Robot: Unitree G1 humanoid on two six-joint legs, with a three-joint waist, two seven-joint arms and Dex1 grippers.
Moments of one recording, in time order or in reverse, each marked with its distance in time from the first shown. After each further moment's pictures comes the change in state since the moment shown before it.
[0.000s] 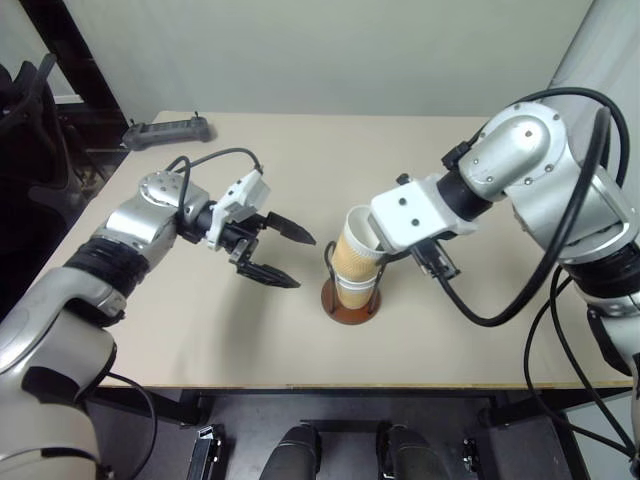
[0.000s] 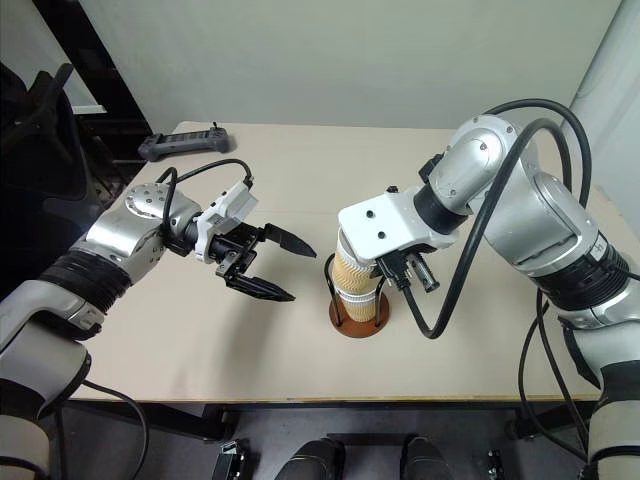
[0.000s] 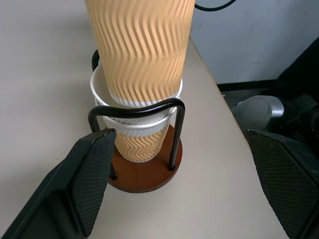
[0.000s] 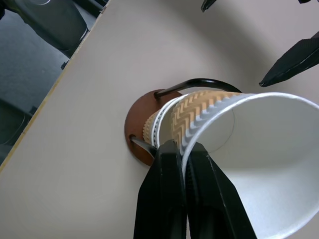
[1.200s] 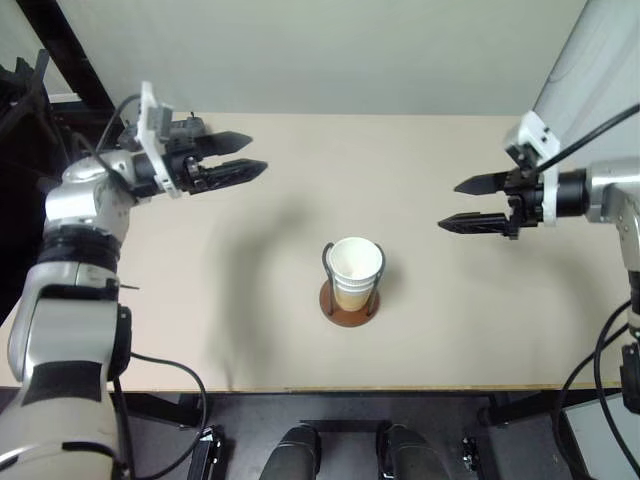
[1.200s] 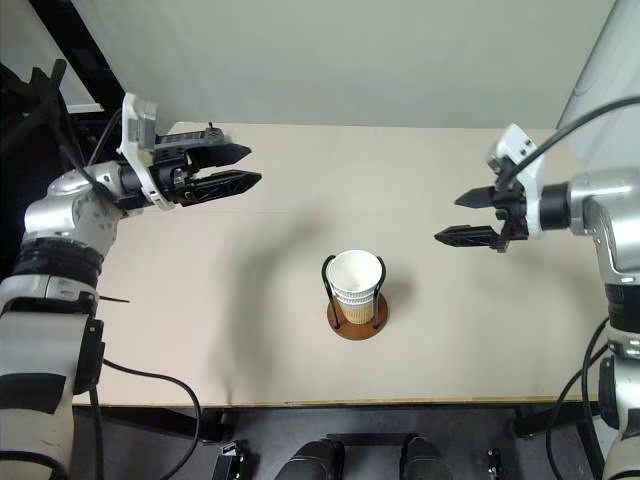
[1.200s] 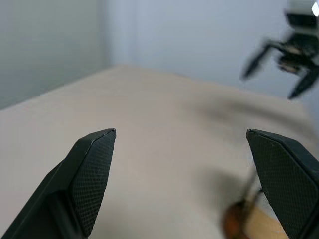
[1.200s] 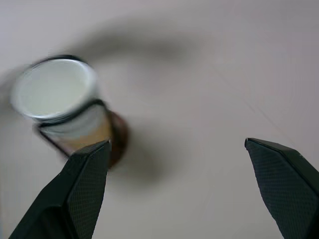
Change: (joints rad) left arm 0.039 -0.118 0.744 0.326 0.230 0.262 0.321; right arm 0.422 -0.084 -0.605 0.247 0.258 0.368 -0.357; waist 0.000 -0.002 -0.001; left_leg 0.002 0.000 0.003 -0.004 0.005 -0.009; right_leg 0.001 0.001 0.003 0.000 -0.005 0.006
